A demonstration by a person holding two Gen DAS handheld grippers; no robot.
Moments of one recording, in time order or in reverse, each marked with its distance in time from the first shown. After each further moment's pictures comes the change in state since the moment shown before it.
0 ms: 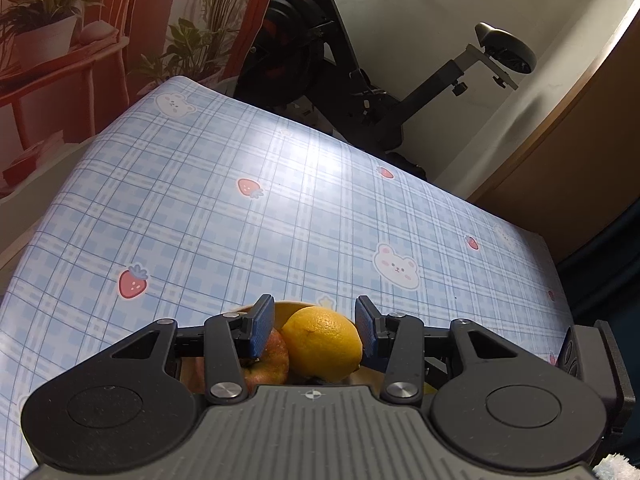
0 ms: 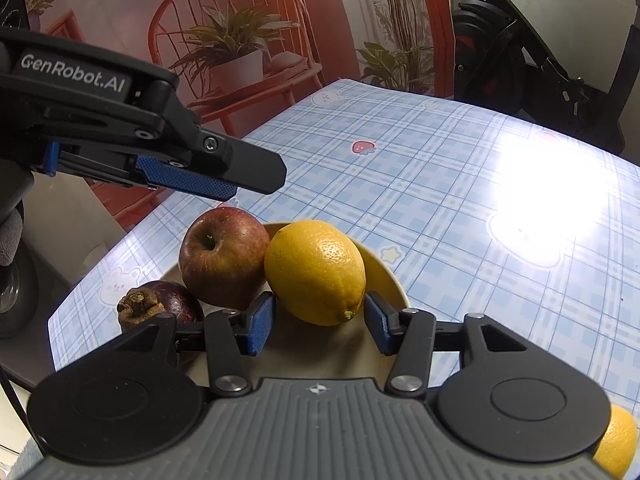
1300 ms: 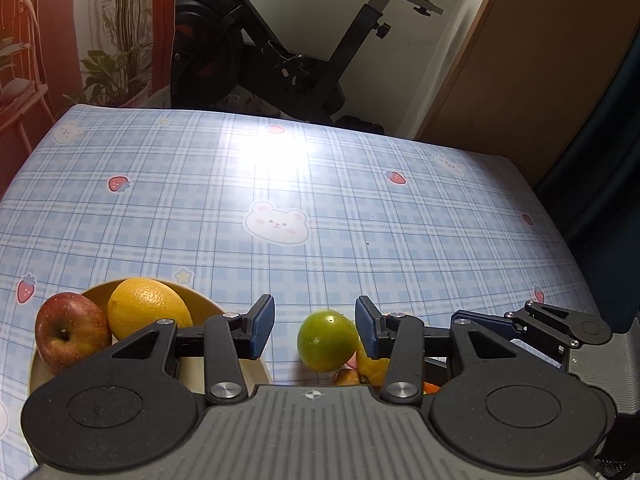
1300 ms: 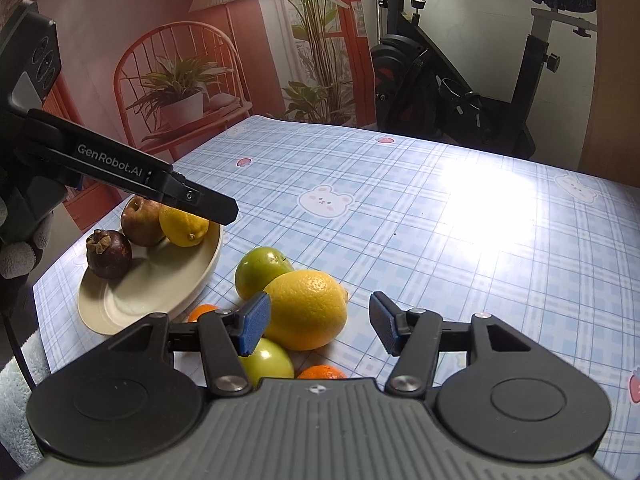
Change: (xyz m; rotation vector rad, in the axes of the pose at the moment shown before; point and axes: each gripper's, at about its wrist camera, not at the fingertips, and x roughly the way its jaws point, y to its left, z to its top) left arm 0.031 -0.124 -0.039 0.239 0.049 0.010; right arm -0.141 -0.110 -0.069 0.049 -0.105 -0.113
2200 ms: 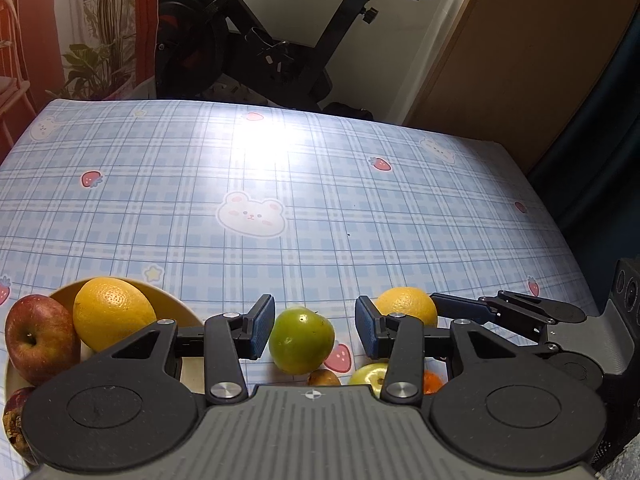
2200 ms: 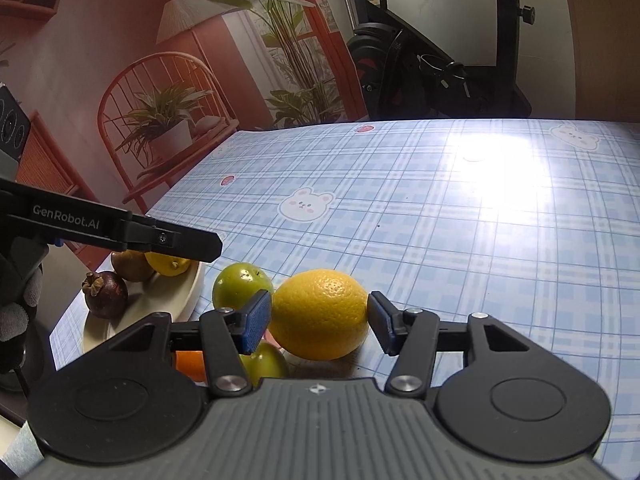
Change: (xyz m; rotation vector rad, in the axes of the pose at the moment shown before) left arm 0.017 -0.019 0.005 0.019 0.042 -0.031; right arm 0.009 -0.045 -0.001 0.175 -0.027 0.052
